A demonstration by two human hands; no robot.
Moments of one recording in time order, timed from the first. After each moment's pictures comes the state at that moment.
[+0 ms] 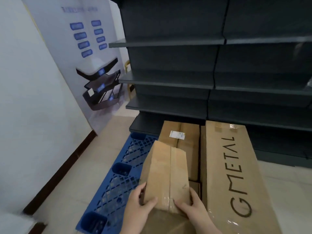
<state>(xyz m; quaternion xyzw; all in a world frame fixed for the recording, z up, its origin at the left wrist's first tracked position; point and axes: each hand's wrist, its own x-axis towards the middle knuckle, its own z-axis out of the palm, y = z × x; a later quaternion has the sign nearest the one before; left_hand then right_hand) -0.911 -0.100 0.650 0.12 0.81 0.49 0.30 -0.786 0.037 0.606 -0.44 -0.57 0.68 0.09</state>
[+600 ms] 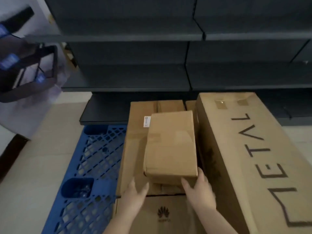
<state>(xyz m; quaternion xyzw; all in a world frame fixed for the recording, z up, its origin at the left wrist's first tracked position) -1.130 0.144 0.389 0.17 0.83 0.19 0.49 -0.956 0.240 0.389 -0.67 -0.63 0.39 0.03</state>
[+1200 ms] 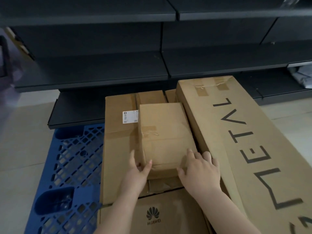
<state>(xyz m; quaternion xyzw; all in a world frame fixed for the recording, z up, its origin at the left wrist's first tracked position) -1.112 0.216 0.359 0.26 0.81 0.32 0.42 -0.947 0.268 0.418 -0.61 -0.78 0.07 -0.05</state>
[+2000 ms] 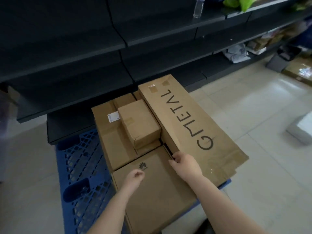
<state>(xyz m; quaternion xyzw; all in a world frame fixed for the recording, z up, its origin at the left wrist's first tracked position) -1.039 0.033 0.562 0.37 0.76 0.11 0.53 -0.847 0.073 0.606 -0.70 -0.59 0.39 0.06</state>
